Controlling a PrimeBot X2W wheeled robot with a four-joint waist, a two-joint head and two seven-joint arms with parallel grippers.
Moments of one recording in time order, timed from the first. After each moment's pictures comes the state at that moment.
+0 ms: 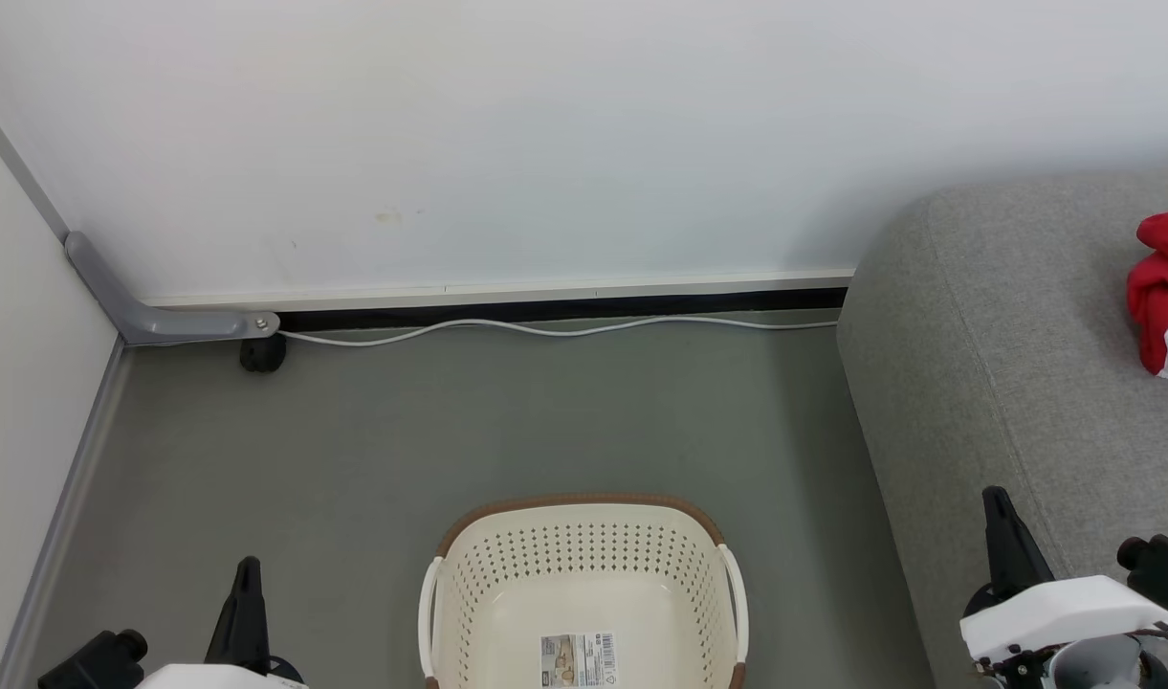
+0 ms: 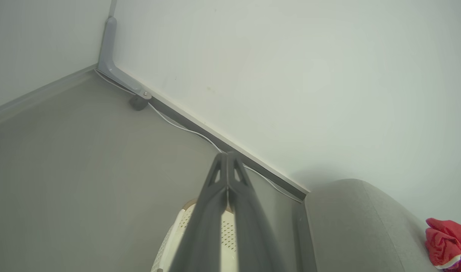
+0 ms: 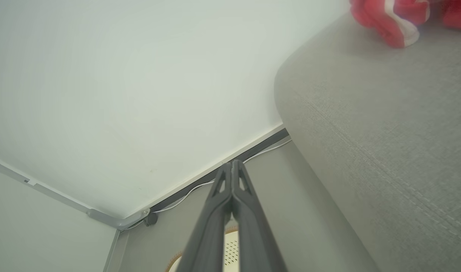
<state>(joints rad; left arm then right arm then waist) 0.02 0.02 0.11 0.37 -0.67 -0.11 -0.13 -0.12 -0.05 -0.01 0.43 0.67 0.13 -0.13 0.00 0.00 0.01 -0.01</state>
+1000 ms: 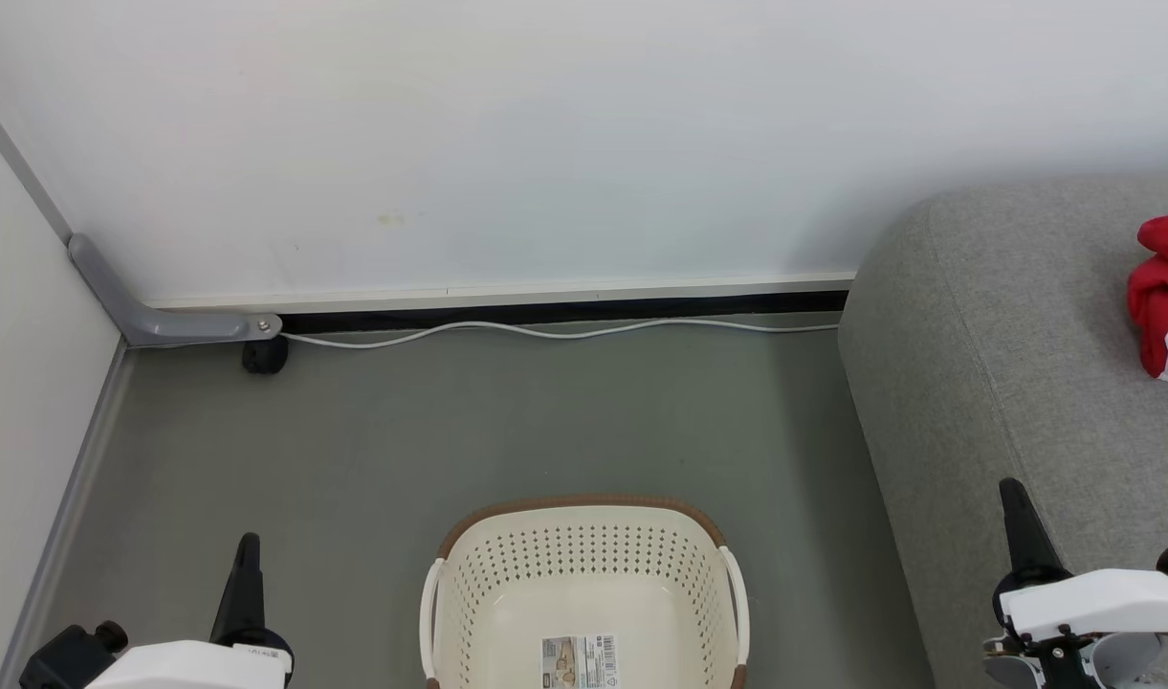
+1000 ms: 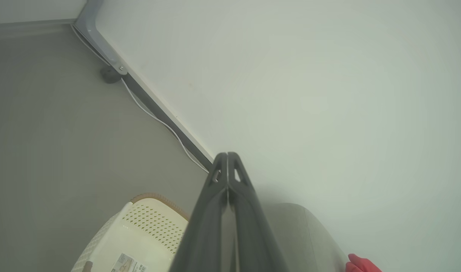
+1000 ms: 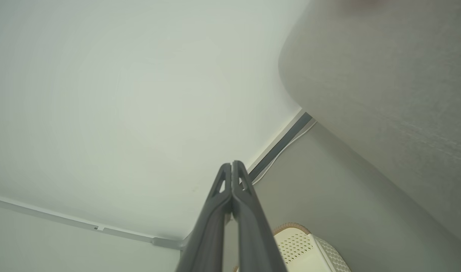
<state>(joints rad) -0.01 0.02 0.10 0.34 -1.01 -0.11 -0.04 -0.11 -0.05 -0.06 0.37 1.00 0.13 -0.04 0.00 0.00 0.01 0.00</state>
